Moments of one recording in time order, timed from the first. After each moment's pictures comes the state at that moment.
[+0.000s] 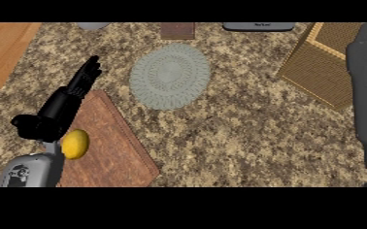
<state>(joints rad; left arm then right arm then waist) -0.18 0.17 0.08 -1.59 -0.07 -0.25 0.03 -0.90 -0.36 -0.28 -1.14 0.95 -0.41 0.73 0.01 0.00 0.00</state>
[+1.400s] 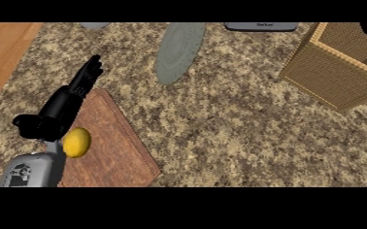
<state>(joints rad) -0.19 0.16 0.09 -1.59 -0.08 -0.26 0.02 -0.90 -0.55 -0.51 -0.57 0.61 -0.76 0.01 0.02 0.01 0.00</state>
